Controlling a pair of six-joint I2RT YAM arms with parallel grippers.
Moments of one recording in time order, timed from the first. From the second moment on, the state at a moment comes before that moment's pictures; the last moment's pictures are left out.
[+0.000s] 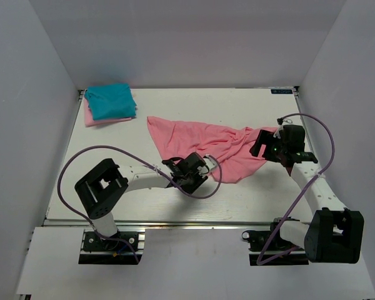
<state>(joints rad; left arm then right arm) -0.98 1.72 0.98 -0.31 -0.04 -0.03 0.02 1.16 0.75 -0.34 -0.20 0.25</state>
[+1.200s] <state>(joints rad) -0.82 1.62 1.29 -0.39 -0.62 -0.27 0.51 1.36 0.73 -0.38 -0.14 0.28</state>
